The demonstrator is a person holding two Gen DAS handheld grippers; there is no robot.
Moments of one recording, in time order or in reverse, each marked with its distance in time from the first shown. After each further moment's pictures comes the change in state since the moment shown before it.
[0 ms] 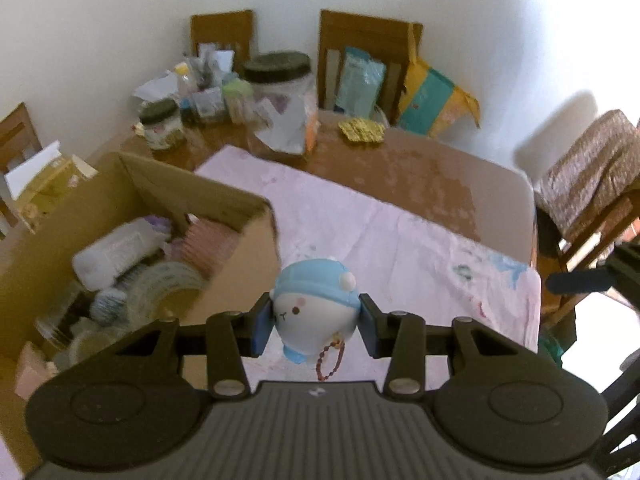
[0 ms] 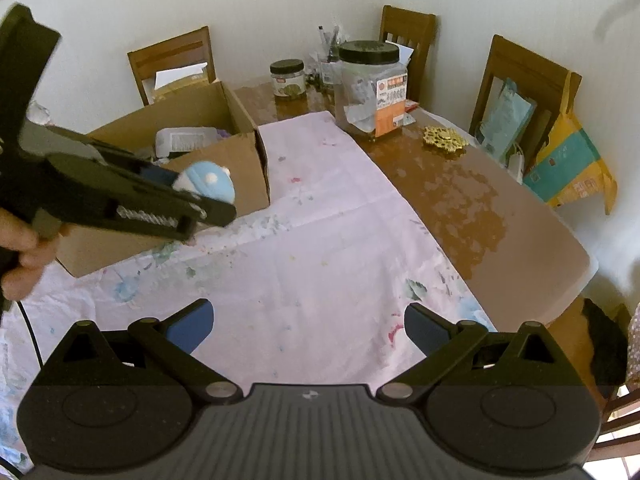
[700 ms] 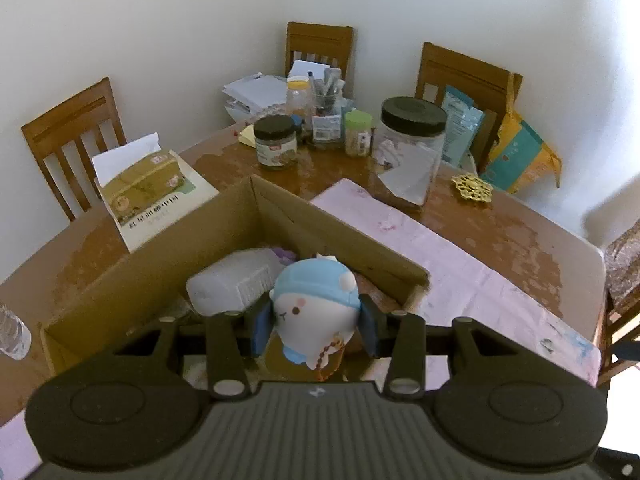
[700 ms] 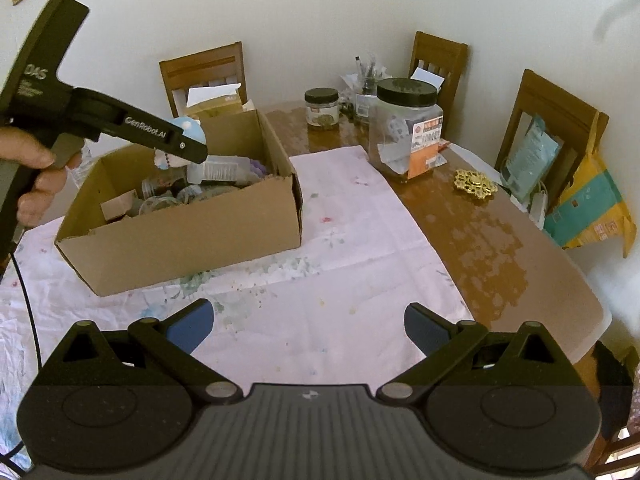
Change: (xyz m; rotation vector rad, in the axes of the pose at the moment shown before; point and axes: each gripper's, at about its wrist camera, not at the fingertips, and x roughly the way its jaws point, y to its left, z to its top) left arm -0.007 0.093 0.033 -0.175 -0.037 0.167; right arm -0.004 0.014 0.029 -0.073 -0.051 0.053
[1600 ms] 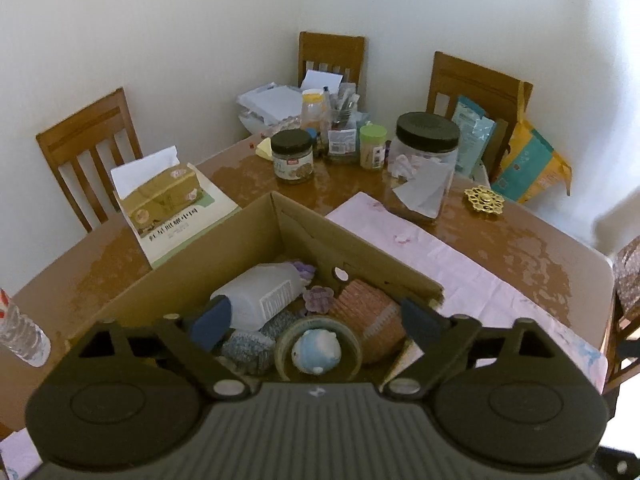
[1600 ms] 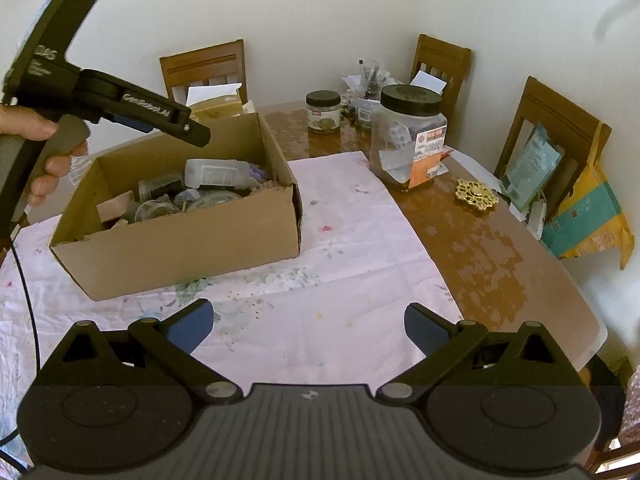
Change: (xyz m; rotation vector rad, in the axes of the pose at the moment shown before) left arm -0.020 0.001 0.003 0.009 -0.028 0.042; right arm 0.004 0.005 0.013 -0.025 0.005 -0.011
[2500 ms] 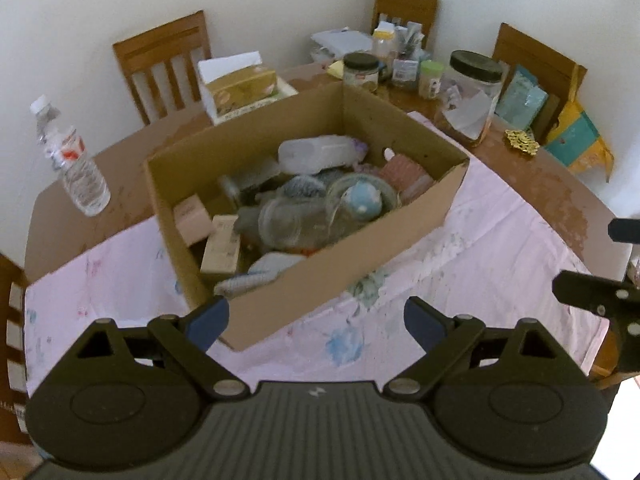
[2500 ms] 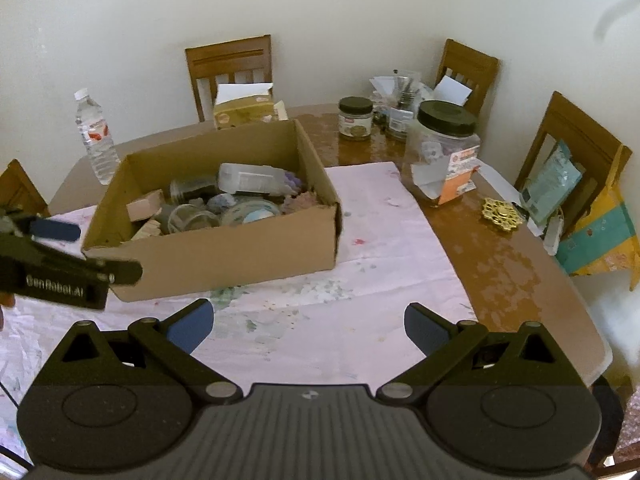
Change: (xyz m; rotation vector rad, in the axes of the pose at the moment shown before) left arm -0.065 0.000 -0.098 -0.196 0.168 0.149; right arm -0.006 0.032 0.024 -0.059 0.027 0.050
